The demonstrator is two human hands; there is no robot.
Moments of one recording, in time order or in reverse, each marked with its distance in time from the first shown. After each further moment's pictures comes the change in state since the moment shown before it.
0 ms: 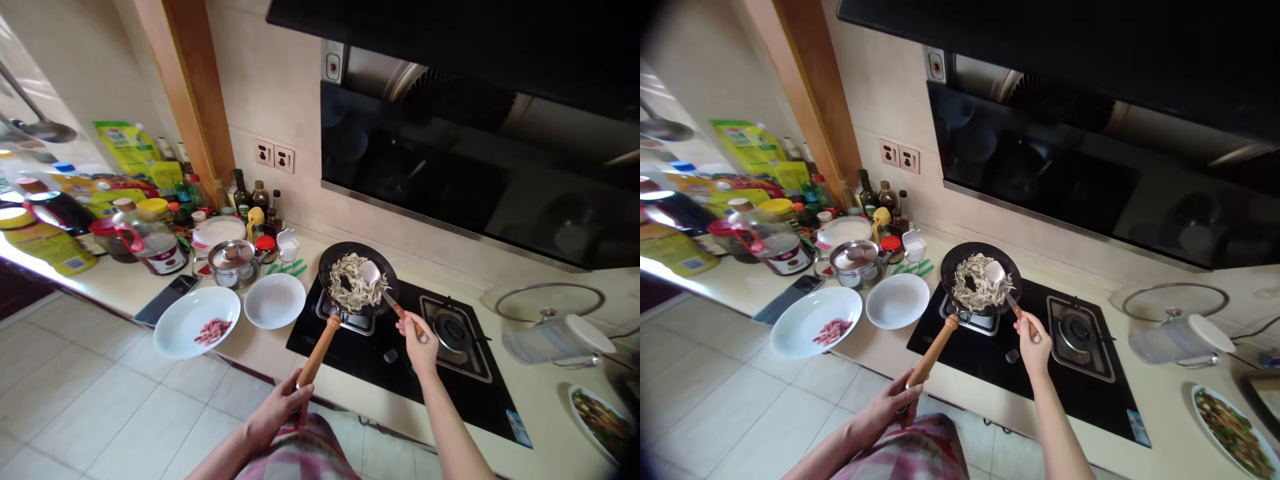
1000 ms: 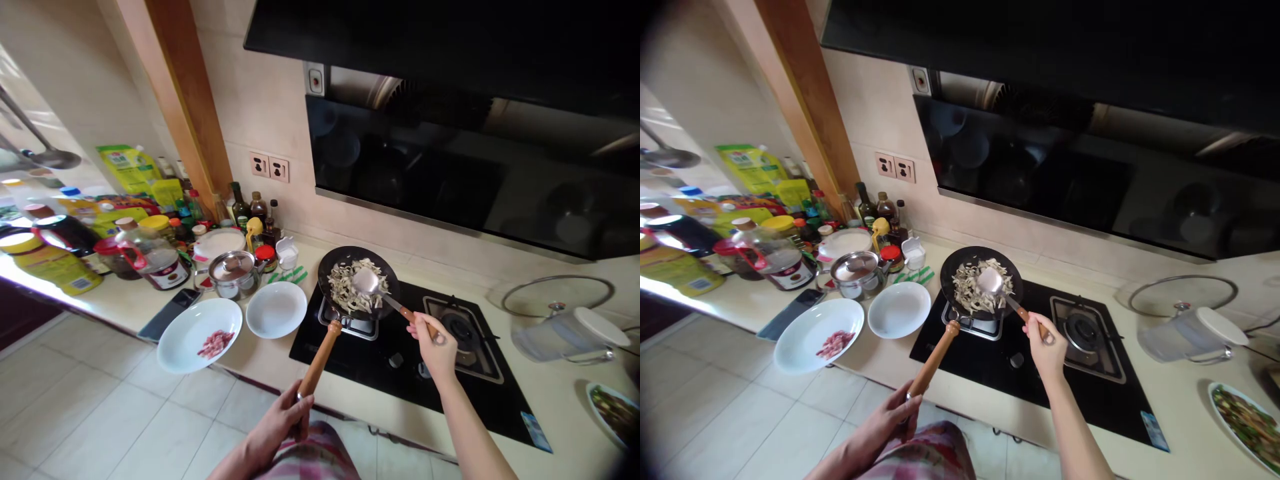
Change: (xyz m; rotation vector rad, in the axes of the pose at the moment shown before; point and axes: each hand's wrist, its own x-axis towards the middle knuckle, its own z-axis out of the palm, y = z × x) left_hand -0.003 -0.003 -0.001 0.018 0.047 0.007; right_hand -0.002 -0.028 -0.017 -0.061 0.014 -0.066
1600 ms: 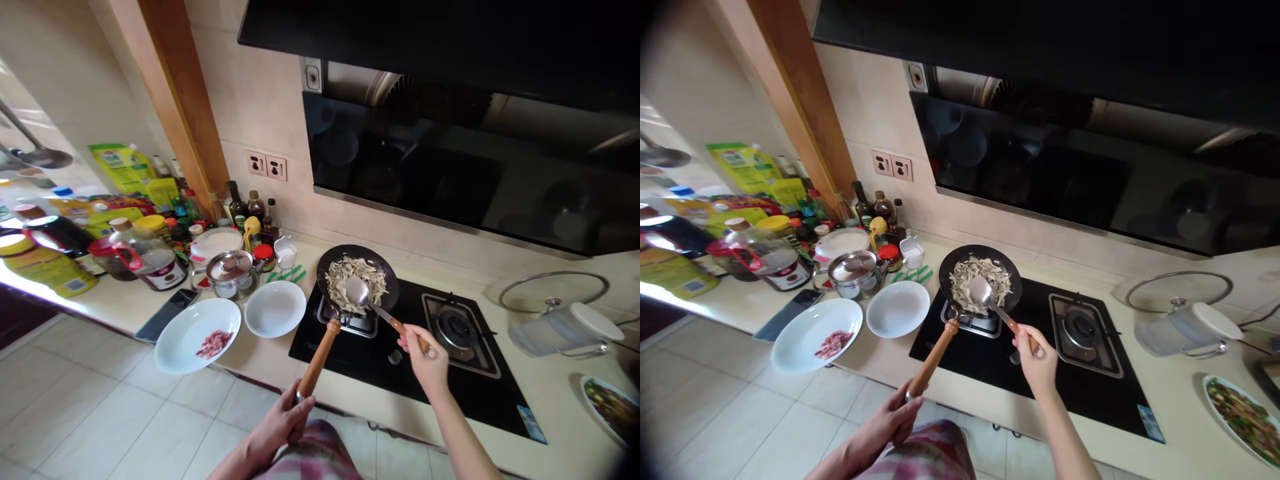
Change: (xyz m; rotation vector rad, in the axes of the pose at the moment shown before) left_hand 0.000 -0.001 0.000 0.035 -0.069 0.054; right_hand -0.028 0.009 0.009 0.044 -0.061 0.035
